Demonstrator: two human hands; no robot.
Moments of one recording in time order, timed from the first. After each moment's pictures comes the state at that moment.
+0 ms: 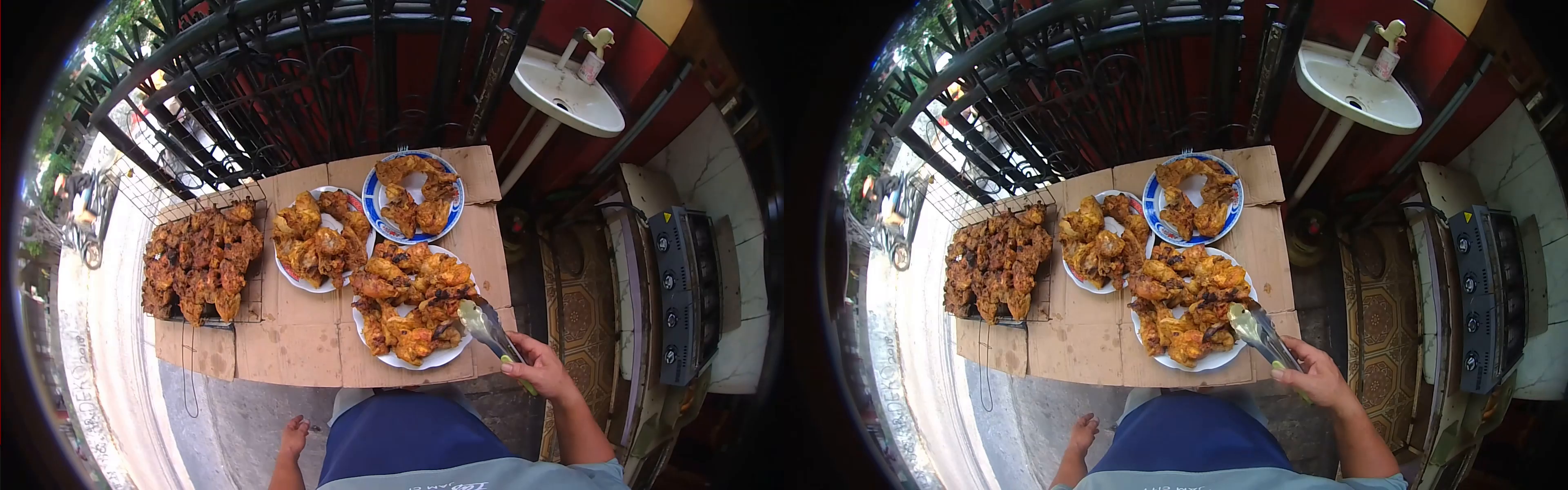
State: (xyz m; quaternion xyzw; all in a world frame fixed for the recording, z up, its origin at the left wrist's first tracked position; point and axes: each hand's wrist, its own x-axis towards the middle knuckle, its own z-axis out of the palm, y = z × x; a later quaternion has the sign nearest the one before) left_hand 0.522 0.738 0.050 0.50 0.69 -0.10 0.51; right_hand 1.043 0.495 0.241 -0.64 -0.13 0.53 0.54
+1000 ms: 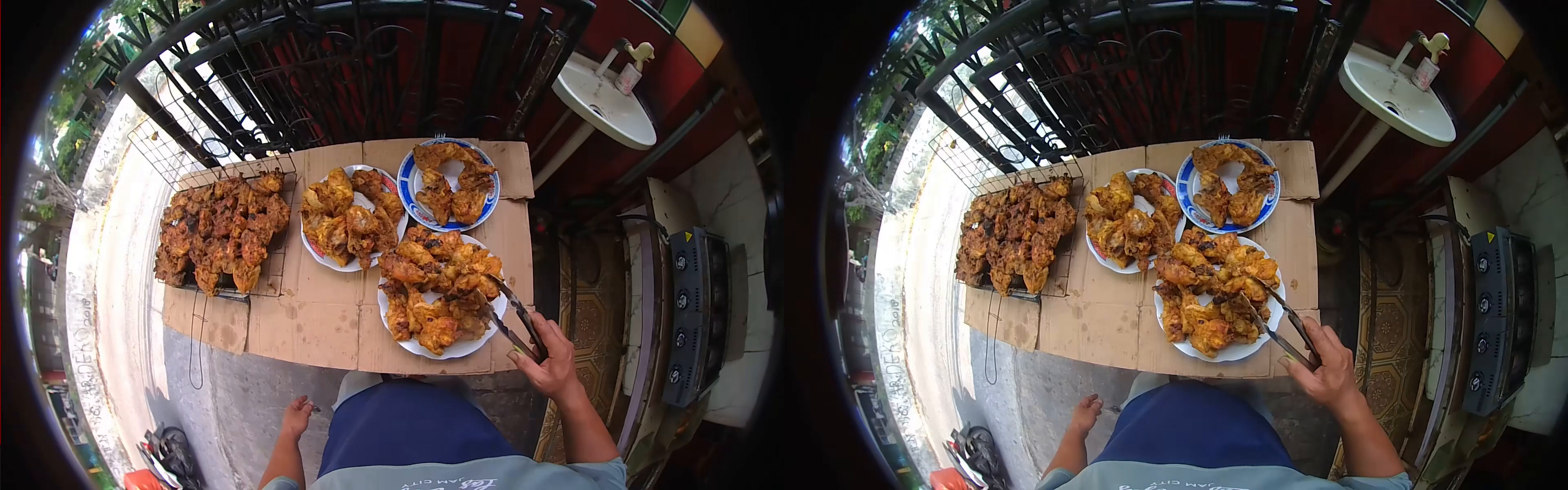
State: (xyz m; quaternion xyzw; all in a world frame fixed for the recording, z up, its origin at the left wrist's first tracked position) left_hand 0.509 0.738 0.046 0.51 0.68 -0.07 0.52; right_hand 1.041 0.521 0.252 -0.79 -0.42 0.25 0.38
